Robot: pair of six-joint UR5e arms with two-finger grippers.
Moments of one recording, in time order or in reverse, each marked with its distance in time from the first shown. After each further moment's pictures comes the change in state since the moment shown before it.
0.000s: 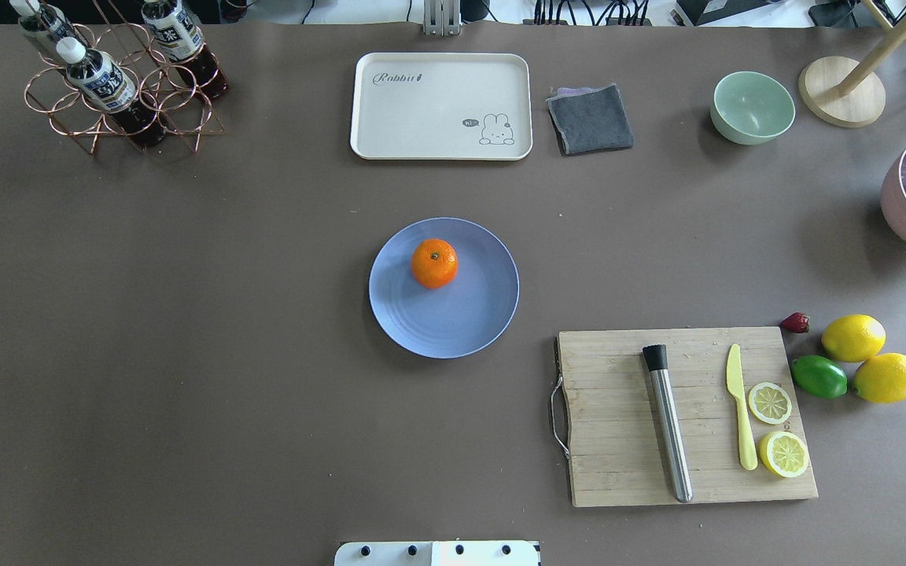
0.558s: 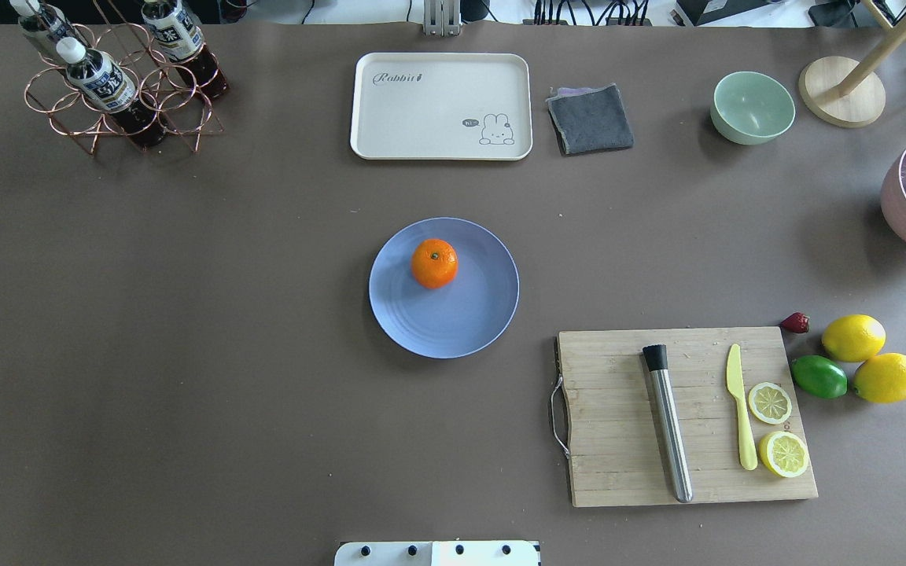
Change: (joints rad) left arm 0.001 -0.002 0.000 -0.001 -0.003 0.000; right arm -0.012 -0.001 0.000 0.000 0.000 0.000
